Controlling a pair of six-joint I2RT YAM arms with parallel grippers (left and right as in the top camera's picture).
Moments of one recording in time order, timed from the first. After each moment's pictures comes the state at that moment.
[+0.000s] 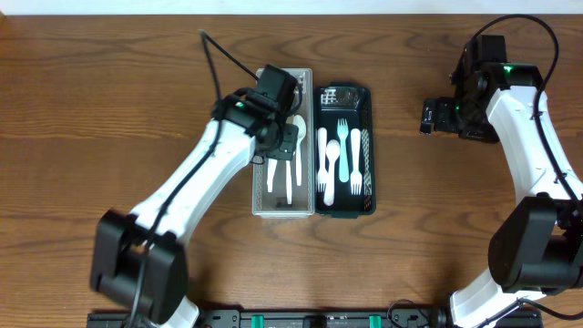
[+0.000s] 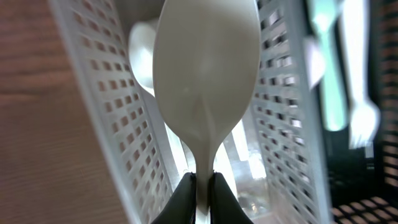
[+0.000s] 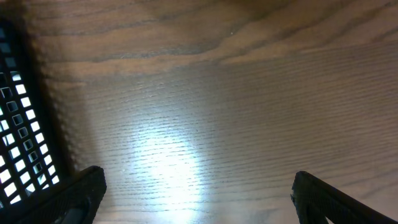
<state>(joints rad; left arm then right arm) -0.48 1.76 1.40 -0.91 0.03 -0.23 -0.04 1.81 1.52 -1.10 0.03 0.16</state>
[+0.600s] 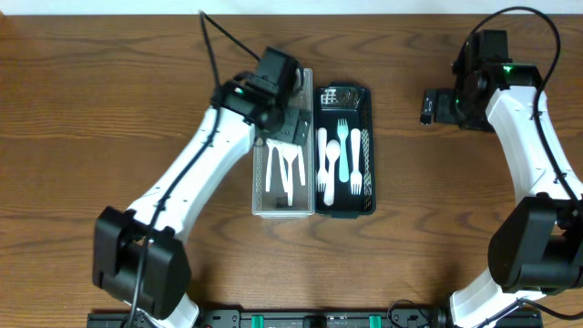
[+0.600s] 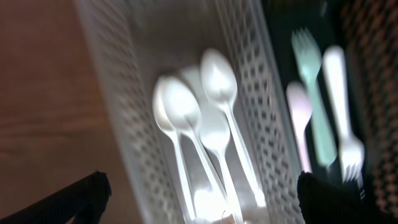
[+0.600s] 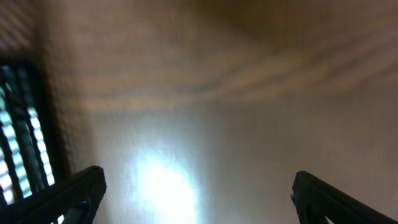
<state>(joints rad) -0.44 1.76 1.54 -0.91 -0.01 -0.19 -0.03 1.81 1.52 -0.95 0.03 0.13</state>
